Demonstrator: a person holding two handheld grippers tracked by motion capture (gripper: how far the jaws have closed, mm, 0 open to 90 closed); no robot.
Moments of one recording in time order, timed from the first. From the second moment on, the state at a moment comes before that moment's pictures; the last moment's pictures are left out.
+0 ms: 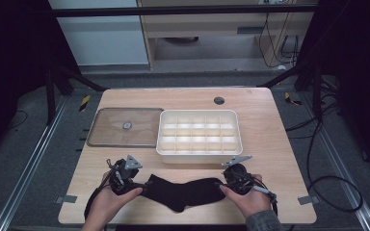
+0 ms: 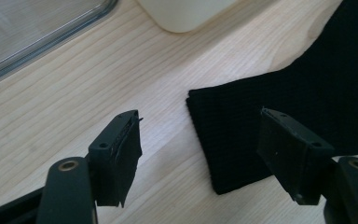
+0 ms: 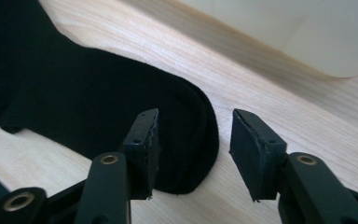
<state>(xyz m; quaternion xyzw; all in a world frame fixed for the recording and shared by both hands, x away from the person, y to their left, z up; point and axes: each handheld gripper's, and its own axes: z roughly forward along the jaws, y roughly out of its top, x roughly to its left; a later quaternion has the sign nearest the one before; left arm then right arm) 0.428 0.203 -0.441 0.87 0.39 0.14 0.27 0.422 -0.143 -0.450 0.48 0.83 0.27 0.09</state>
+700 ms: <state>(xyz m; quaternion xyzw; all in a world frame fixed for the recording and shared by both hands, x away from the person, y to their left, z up) 0.430 0.190 -0.459 0.89 0.38 0.12 0.21 0.429 -0.137 -0.472 0.48 0.84 0.22 0.07</state>
